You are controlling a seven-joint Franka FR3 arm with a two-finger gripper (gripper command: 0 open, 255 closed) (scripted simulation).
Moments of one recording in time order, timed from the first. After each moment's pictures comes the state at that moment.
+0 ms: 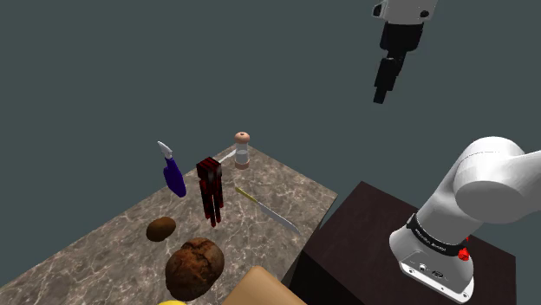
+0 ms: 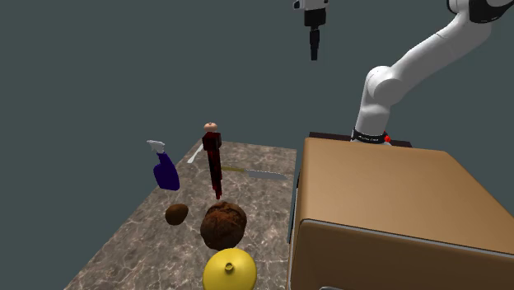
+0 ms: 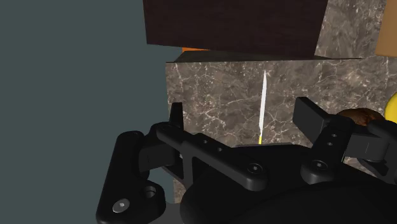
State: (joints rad) arm 0.01 -0.82 0.02 -2.40 -0.05 1.47 -0.09
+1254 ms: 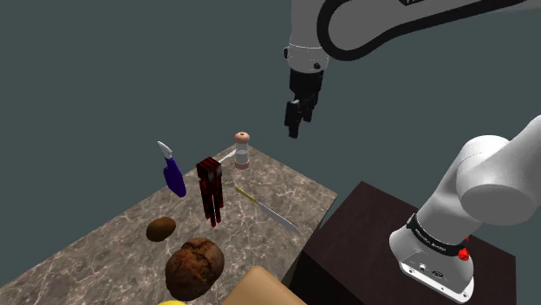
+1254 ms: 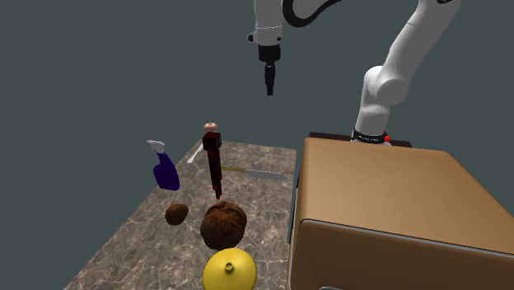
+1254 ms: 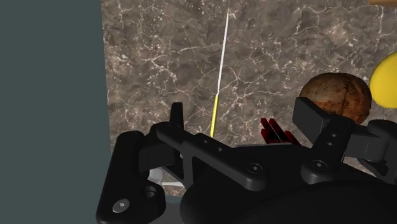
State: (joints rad) arm 0.10 -0.35 0.24 -2.32 0.04 1.91 0.08
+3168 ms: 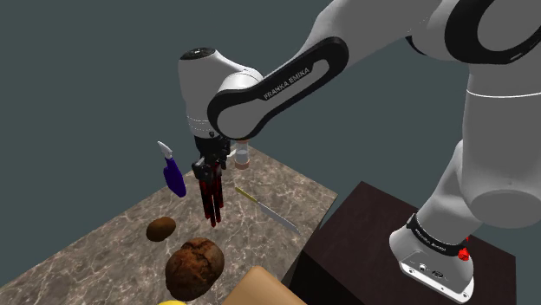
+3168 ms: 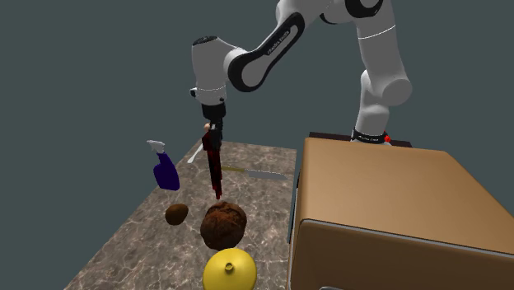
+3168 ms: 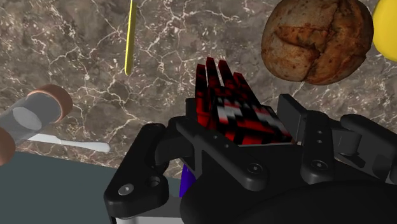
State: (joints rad) arm 0.25 0.42 0.35 -1.83 -0.23 2.19 0.35
